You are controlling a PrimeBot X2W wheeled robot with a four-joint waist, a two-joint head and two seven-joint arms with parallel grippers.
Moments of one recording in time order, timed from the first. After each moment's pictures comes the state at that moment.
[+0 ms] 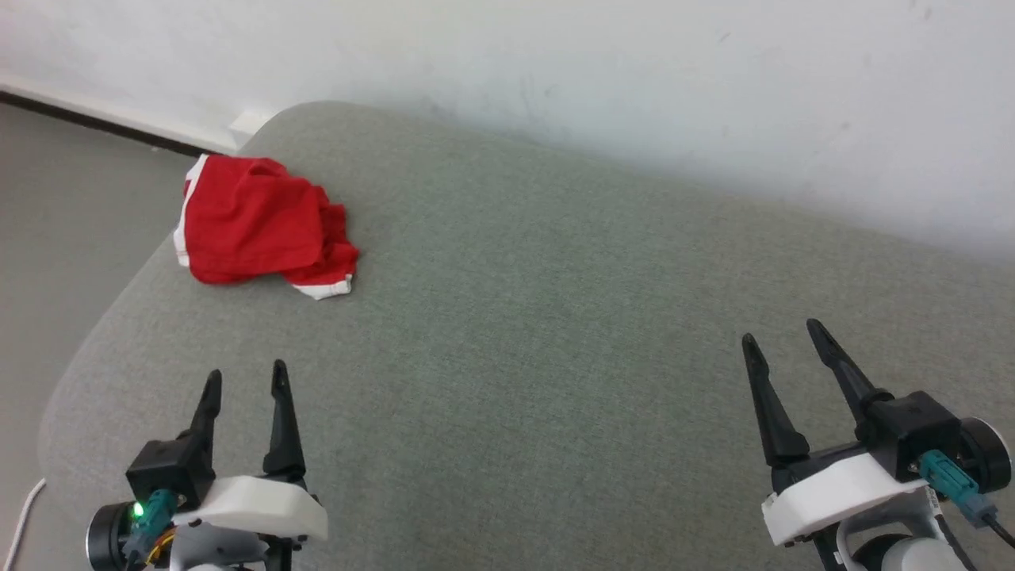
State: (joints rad) left arm 0.01 0.06 0.07 0.05 -0.14 0.03 -0.15; right arm 0.03 -0.05 0.04 -0.10 0.04 0.13 -0.05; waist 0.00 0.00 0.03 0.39
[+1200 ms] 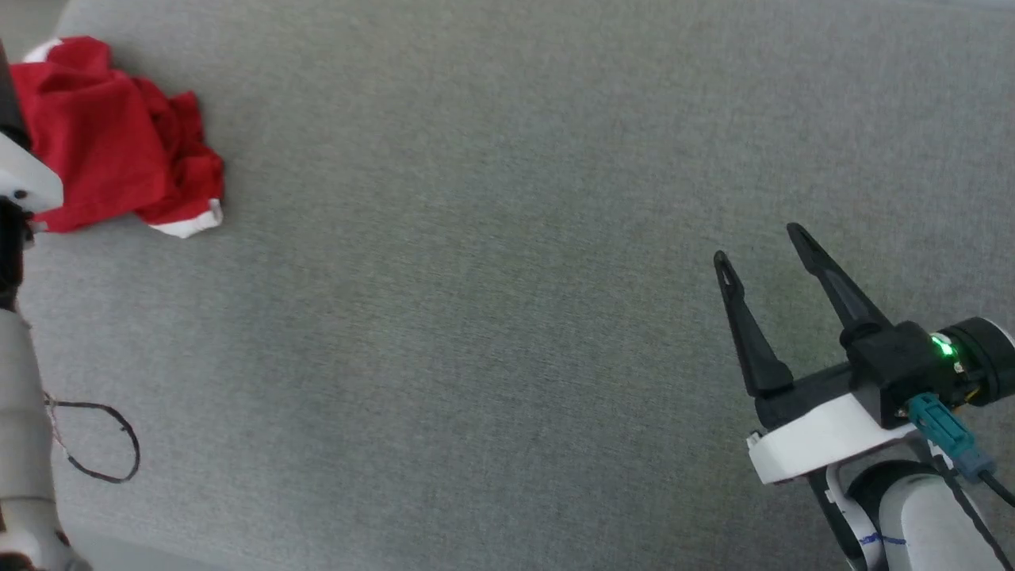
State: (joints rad) left arm -0.82 0.40 0.22 0.63 -0.31 -0.08 -0.01; right arm -0.11 -0.09 0.14 -0.24 -0.04 0.13 0.03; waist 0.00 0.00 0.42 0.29
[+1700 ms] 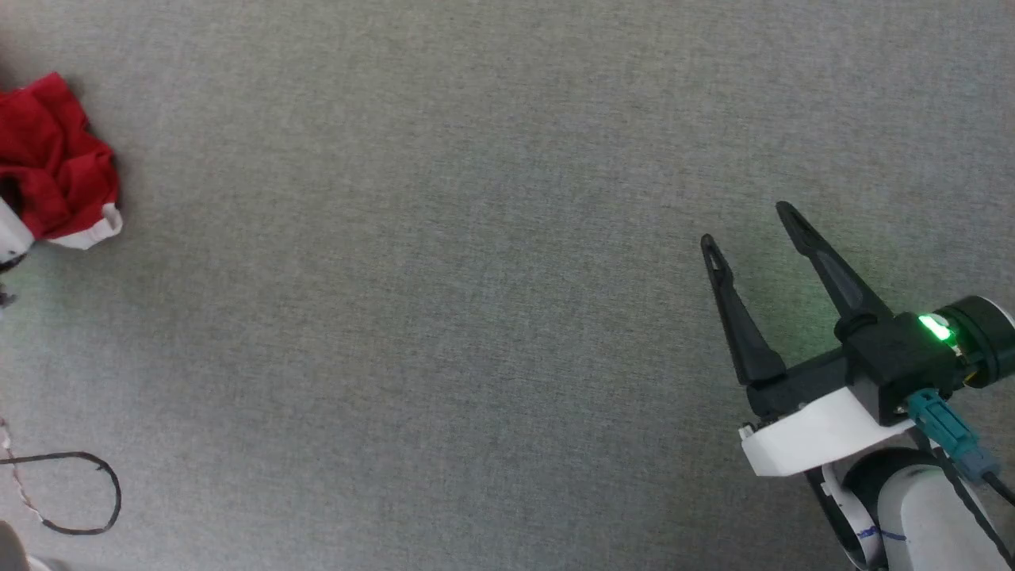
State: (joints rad) left arm -1.00 0.51 0.17 1.13 -0.33 -0.08 0.33; right arm -0.14 -0.11 0.17 -0.28 -0.03 0.13 0.04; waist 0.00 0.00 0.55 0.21
